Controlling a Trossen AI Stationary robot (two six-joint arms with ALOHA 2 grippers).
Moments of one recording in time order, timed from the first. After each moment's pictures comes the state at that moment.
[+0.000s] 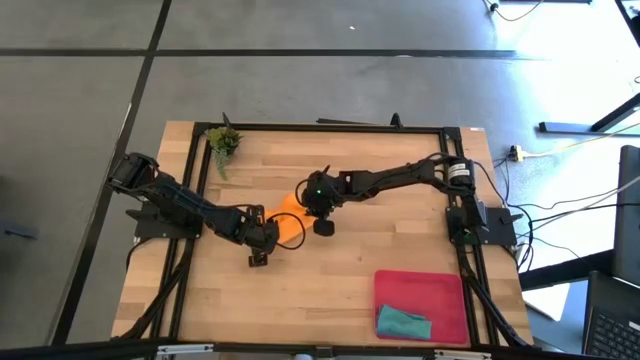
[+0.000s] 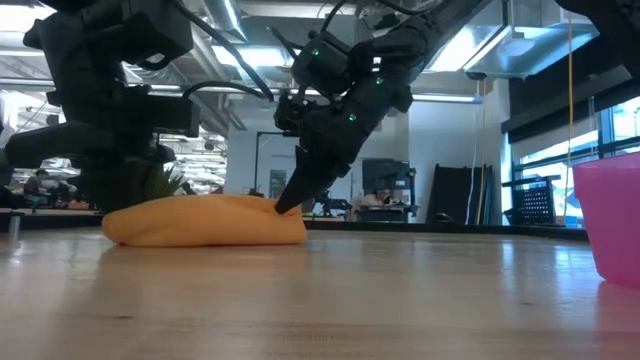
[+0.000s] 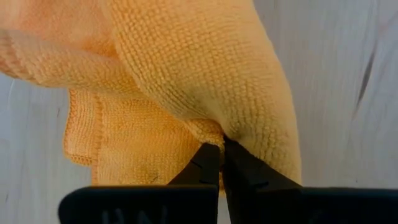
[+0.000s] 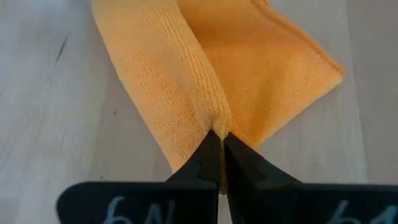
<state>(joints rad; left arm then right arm) -0.32 1.54 0.66 -0.44 -0.24 -0.44 -0.10 2.07 1.36 -0.19 -0.17 -0.09</state>
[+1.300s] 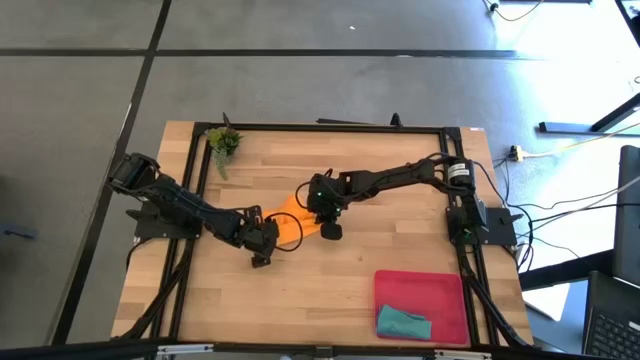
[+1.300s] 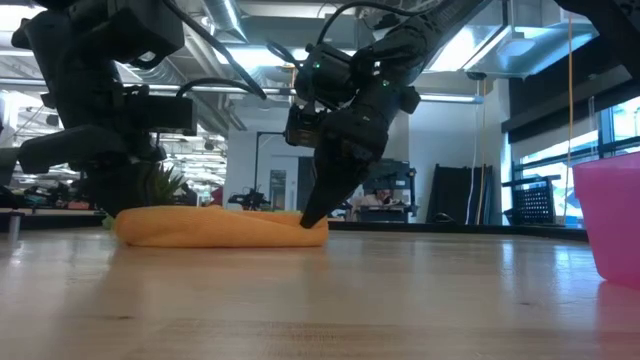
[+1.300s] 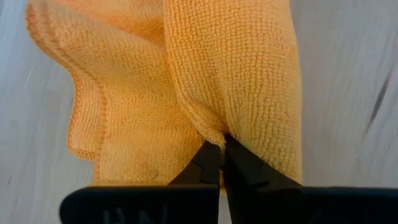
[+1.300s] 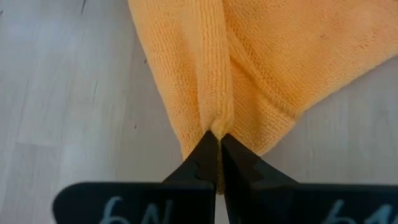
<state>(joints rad) -0.35 1.52 0.66 -0.44 -0.32 -0.57 -0.10 2.07 1.36 -0.34 -0.28 -0.05</state>
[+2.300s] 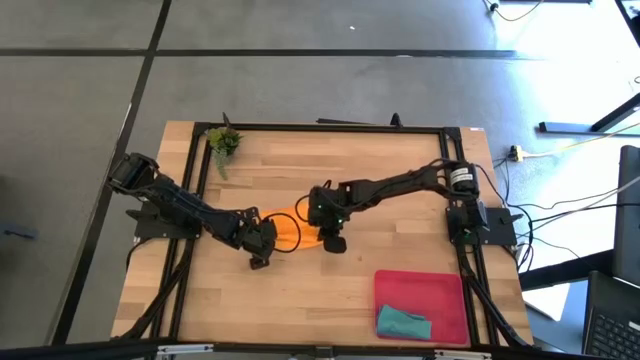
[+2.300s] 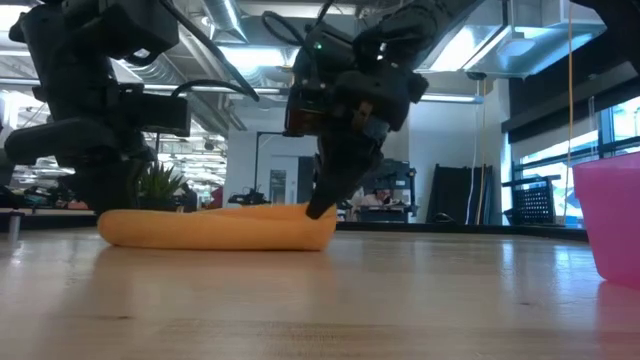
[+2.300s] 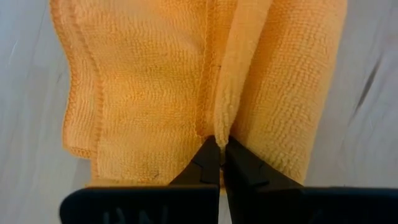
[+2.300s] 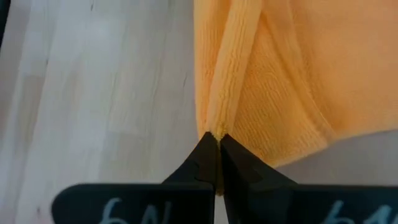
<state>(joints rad) -0.37 1.52 0.67 -0.49 -0.28 -0.65 -0.02 2.05 1.36 -0.39 -0.40 0.02</state>
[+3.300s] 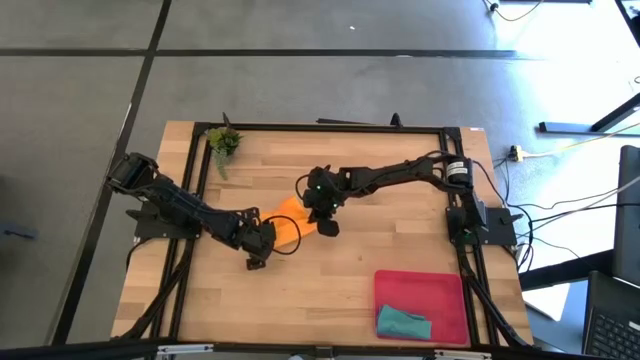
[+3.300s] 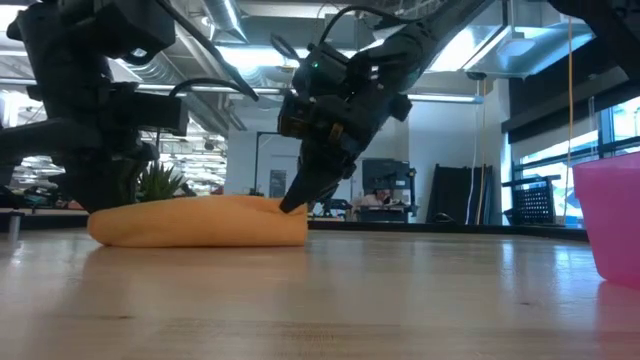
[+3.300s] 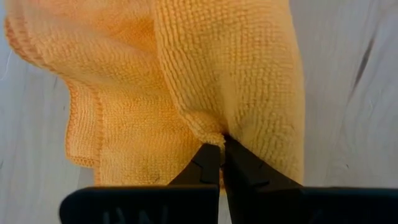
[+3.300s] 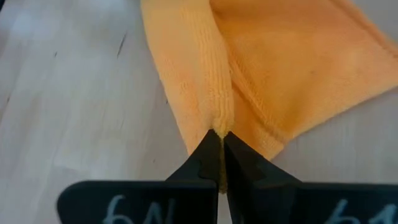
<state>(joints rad) -0.38 1.52 0.67 -0.51 -0.26 -0.56 -0.13 2.08 1.37 -0.22 -0.41 -0.06</state>
